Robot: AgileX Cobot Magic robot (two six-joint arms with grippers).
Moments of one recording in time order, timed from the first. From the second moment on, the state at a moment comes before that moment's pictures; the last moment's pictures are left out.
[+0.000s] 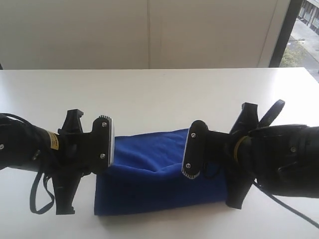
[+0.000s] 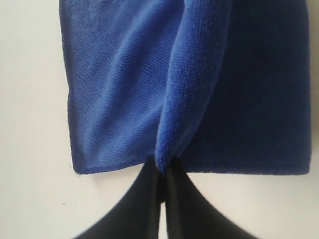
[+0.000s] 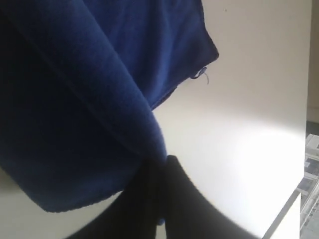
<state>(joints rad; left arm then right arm) -0.65 1.46 -0.70 -0.05 0.24 1.05 0.63 1.49 -0.69 -1.10 0.59 0.30</state>
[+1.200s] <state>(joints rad) -0.48 1.67 -0.85 -0.06 0.08 1.05 0.35 1.81 -1.04 -1.17 0.25 0.38</state>
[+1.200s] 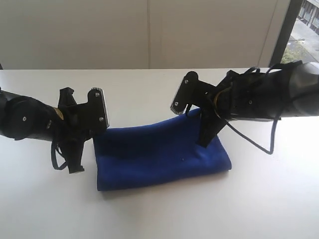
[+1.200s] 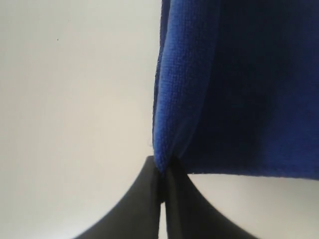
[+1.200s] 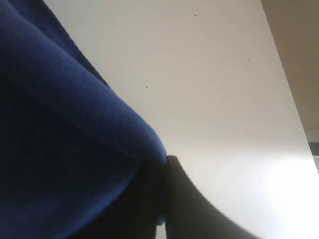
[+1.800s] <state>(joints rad) -0.43 1.85 -0.99 -0.06 0.09 1.05 0.28 1.98 -1.16 -1.18 0.17 0.37</state>
